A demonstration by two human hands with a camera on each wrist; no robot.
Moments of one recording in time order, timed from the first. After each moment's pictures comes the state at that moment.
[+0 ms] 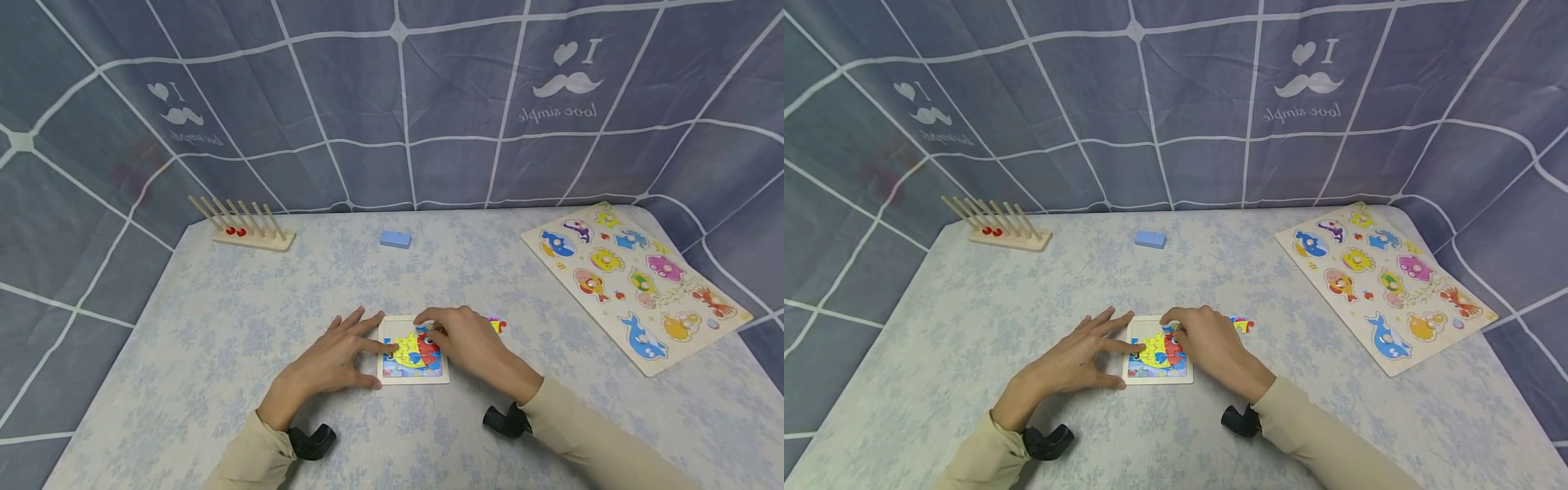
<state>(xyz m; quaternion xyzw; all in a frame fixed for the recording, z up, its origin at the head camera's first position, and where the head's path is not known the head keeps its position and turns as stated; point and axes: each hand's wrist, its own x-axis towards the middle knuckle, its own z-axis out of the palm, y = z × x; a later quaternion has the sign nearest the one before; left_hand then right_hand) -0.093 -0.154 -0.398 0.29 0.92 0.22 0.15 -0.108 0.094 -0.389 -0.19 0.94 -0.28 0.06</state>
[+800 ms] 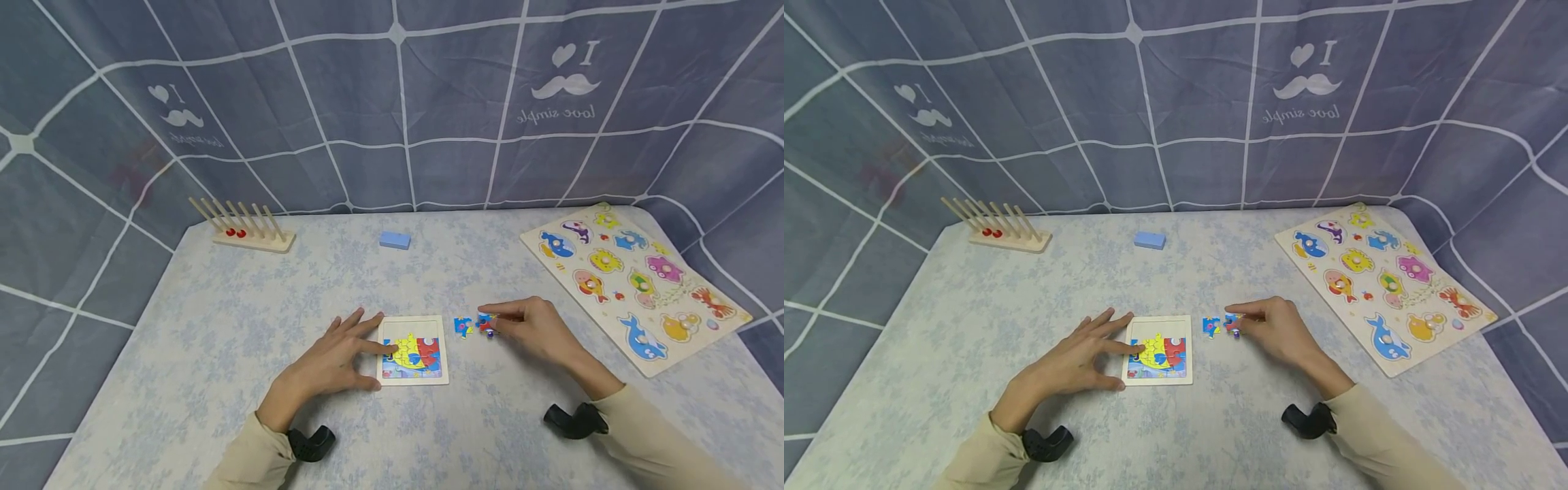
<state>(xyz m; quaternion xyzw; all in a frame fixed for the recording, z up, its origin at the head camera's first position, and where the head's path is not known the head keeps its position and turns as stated) -0.092 -0.153 -0.399 0.28 0.92 0.22 0.15 -0.118 0.198 -0.395 -0.12 0.91 -0.39 0.08</state>
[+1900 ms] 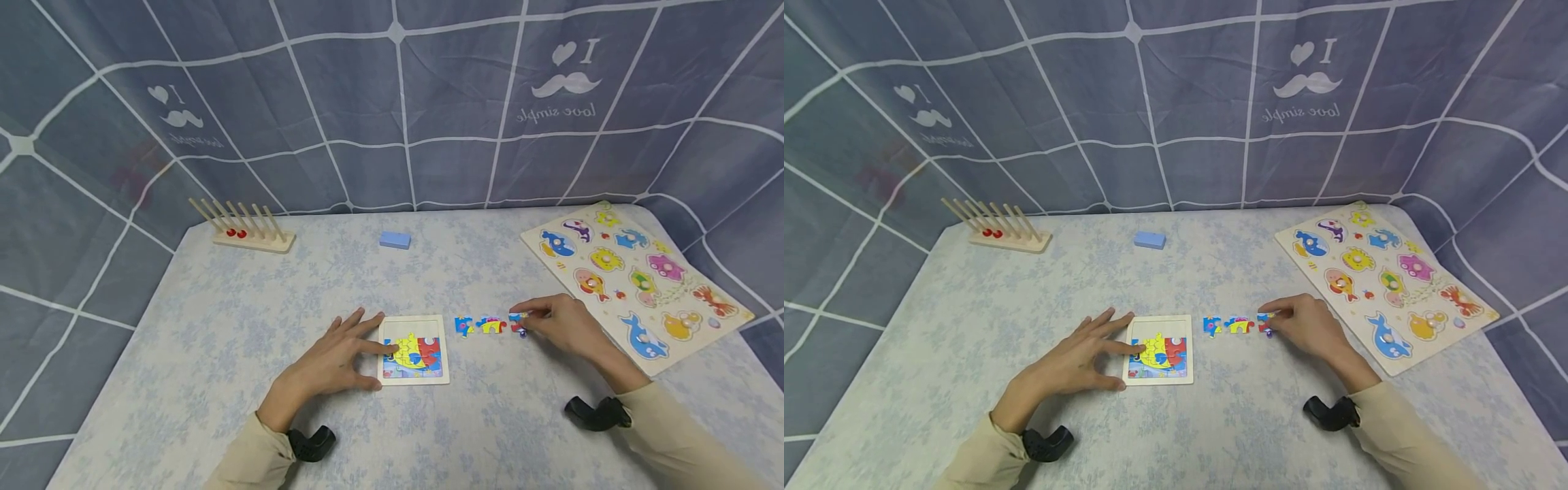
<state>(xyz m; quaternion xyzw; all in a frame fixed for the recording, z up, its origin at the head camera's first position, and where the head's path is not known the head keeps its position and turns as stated) -0.093 -0.154 -0.400 0.28 0.92 0.22 0.15 -0.123 0.231 -0.395 -0.05 0.95 -0.31 0.09</state>
